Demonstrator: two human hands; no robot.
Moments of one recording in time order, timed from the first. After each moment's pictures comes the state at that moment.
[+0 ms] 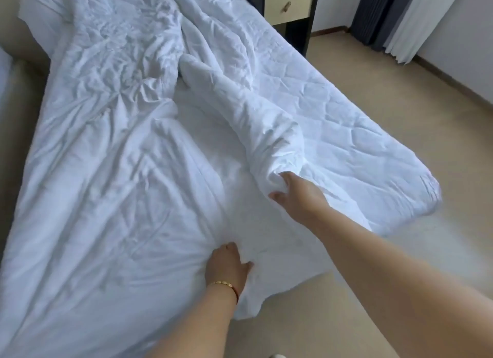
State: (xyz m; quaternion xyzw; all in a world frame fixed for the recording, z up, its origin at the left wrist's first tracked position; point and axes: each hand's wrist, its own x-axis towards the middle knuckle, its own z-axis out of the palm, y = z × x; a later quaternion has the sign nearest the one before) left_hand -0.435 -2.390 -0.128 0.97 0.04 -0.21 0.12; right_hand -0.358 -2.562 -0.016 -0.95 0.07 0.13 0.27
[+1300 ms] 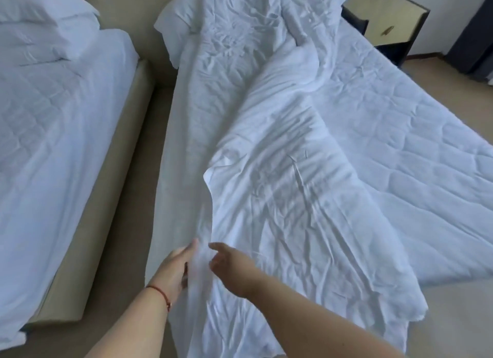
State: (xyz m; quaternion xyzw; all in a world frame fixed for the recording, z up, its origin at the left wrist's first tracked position) left_hand -0.530 -2.023 -0.073 0.65 0.37 -0.14 0.64; right_hand -0.503 -2.174 -0.044 -0.83 -0.15 0.35 0.41
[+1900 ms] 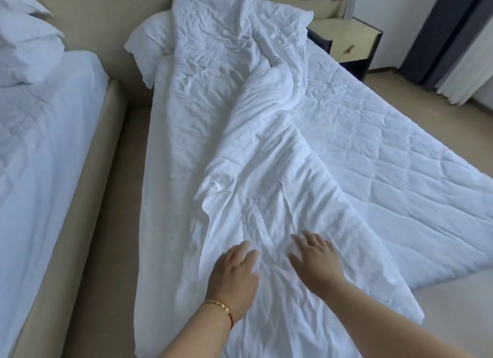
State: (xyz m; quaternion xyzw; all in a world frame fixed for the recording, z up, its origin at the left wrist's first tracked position) left_hand -0.483 -2.099 -0.058 0.99 -0.13 0.02 0.11; right_hand -0.444 -2.302 -0.072 -0.99 -0.05 0.12 0.11
